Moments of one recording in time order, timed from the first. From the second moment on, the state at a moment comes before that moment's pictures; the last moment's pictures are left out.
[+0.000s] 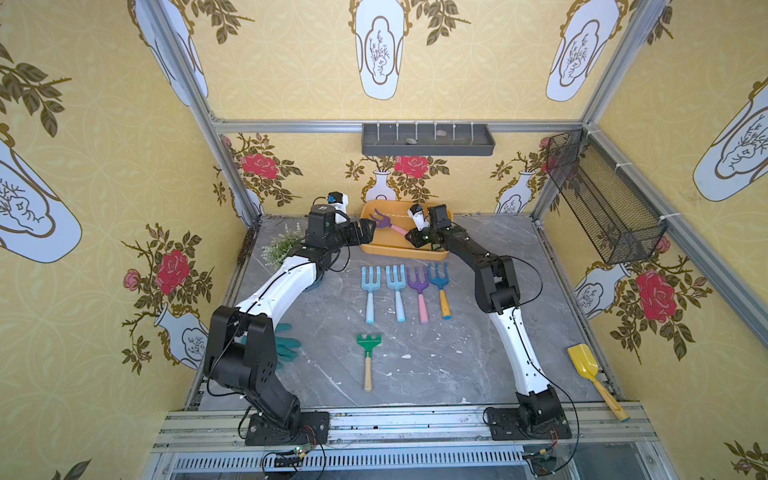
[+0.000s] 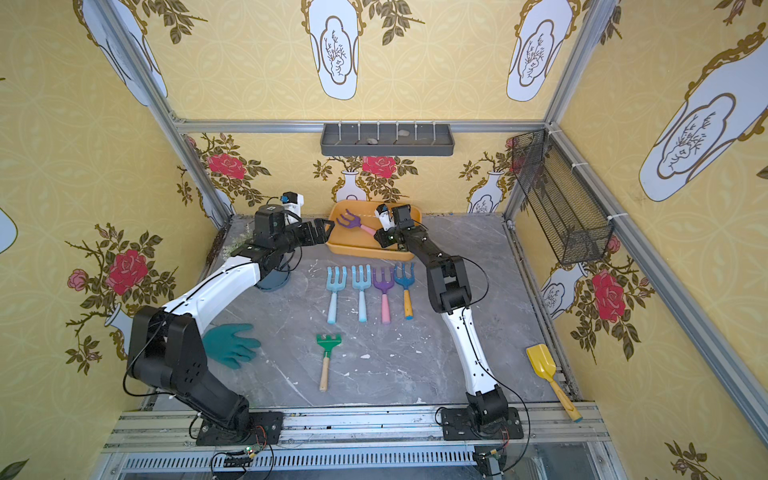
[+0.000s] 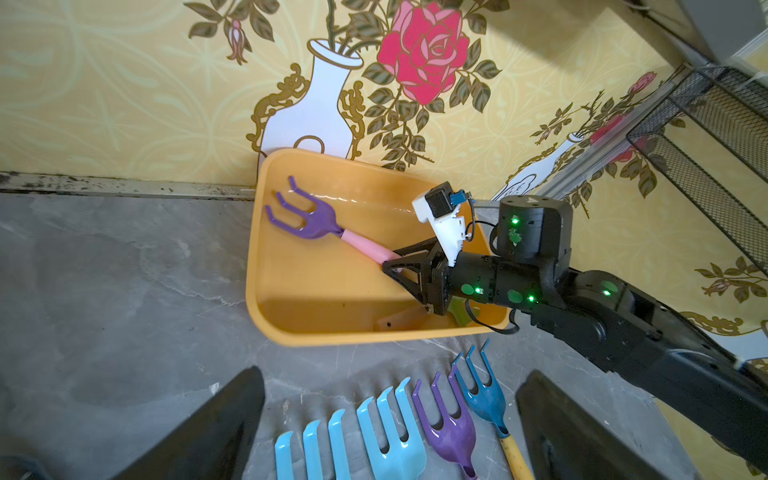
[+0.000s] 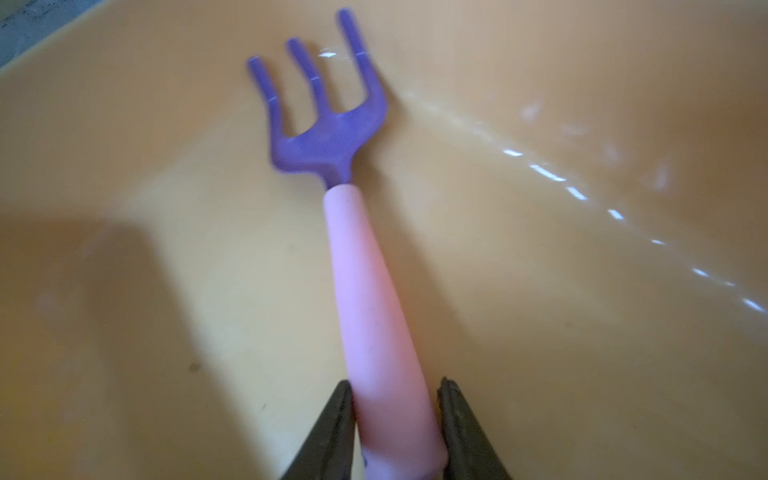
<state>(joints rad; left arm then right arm) -0.31 1.60 1.25 -0.05 0.24 -0.37 0.41 2.70 2.31 -0.32 -0.35 -0.11</state>
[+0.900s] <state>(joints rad) -0.31 1.22 0.94 -0.10 0.16 -0.34 0.44 2.22 1.73 -0.12 -0.30 -0.10</state>
